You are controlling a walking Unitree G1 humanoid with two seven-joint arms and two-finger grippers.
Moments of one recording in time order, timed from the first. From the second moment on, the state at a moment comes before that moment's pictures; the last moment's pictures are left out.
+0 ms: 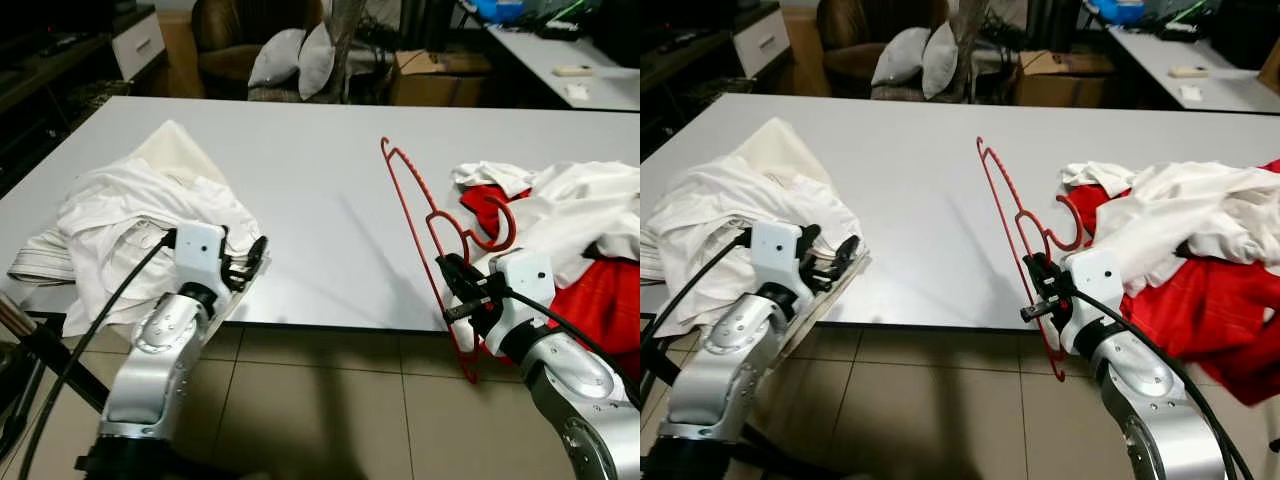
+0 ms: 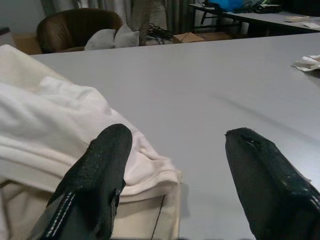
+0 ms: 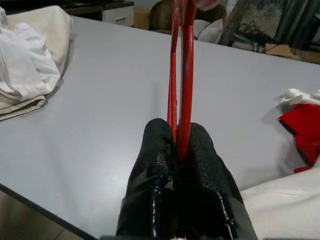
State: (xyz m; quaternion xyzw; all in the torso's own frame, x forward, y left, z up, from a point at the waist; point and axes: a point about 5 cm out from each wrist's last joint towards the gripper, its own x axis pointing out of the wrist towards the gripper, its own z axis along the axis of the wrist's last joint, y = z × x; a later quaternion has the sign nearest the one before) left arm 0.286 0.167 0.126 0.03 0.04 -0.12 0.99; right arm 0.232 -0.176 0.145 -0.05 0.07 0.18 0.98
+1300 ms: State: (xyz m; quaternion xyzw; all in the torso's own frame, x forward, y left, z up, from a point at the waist) left arm 0.358 0.119 0.075 0.00 0.18 -0.17 0.97; right arm 0.227 -0.169 0.140 -0.06 0.06 0.15 0.98
